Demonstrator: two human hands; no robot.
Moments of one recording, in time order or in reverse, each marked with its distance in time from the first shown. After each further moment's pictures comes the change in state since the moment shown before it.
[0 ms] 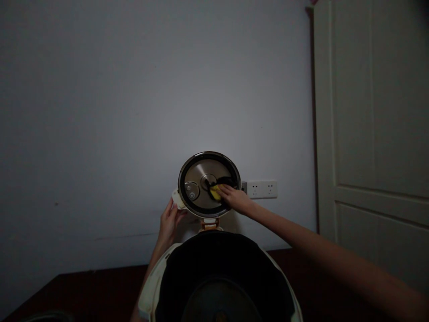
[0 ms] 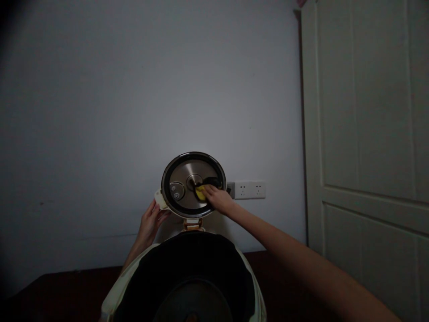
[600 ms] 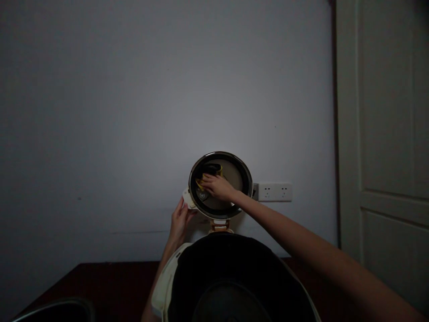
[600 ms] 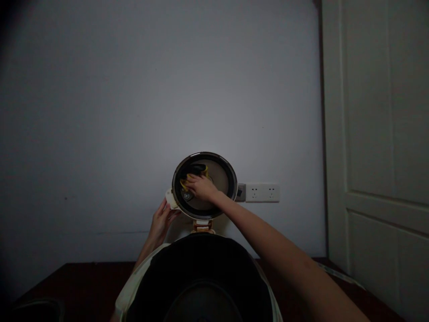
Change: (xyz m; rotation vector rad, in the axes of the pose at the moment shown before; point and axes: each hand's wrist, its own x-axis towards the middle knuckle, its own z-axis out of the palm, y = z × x) left_hand -0.008 0.004 0.004 -0.018 -0.042 0.042; right_hand 0.098 -0.033 -0.020 0.117 0.093 -0.195
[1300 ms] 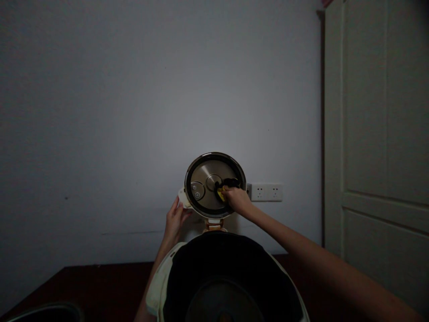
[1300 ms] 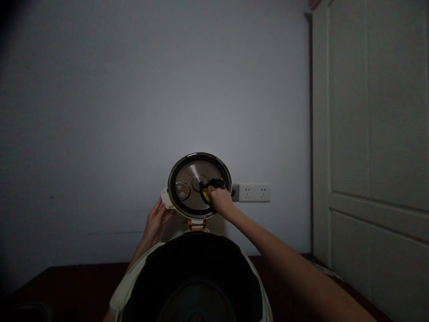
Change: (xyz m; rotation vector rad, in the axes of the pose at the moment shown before) left_hand 0.001 -0.001 0.000 -0.009 0.041 -0.031; right_hand -0.084 -0.006 -0.012 -0.100 -0.183 0.530
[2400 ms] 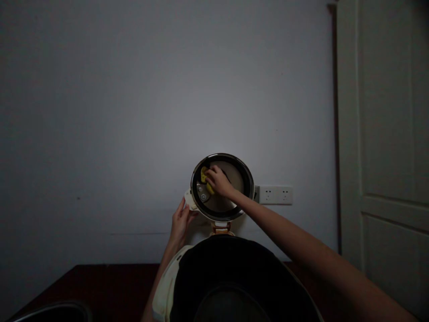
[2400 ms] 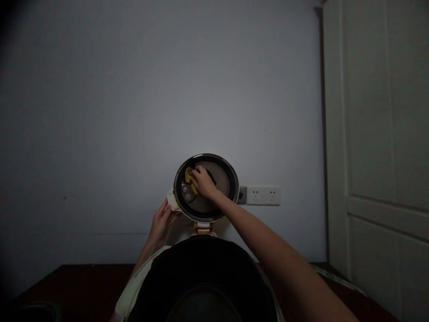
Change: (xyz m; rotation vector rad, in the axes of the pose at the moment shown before) left_hand -0.002 0.003 0.001 0.014 -0.051 0.030; right_hand 0.095 -0.040 0.000 0.407 0.451 -0.252
